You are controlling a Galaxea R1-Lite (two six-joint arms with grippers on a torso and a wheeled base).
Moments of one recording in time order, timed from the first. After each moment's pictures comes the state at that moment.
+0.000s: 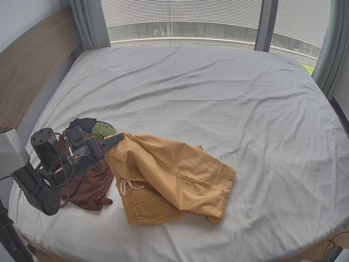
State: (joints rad) left arm -0.19 1.97 -0.48 -1.53 -0.58 -0.75; right arm 0.23 0.64 -0.52 -0.21 0.09 0.20
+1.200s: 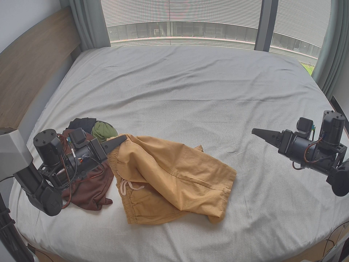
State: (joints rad) left arm -0.20 1.99 -0.48 -1.54 -0.58 -0.75; right arm 0.25 1.64 -0.54 -0.90 0.36 0.53
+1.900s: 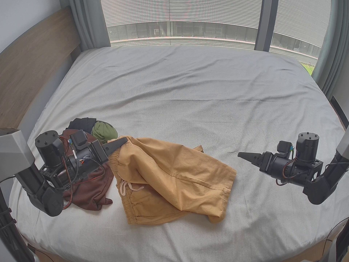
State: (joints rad) left arm -0.20 2.00 -0.48 -1.54 -0.58 -0.75; right arm 0.23 1.96 -0.49 -1.14 0.40 0.59
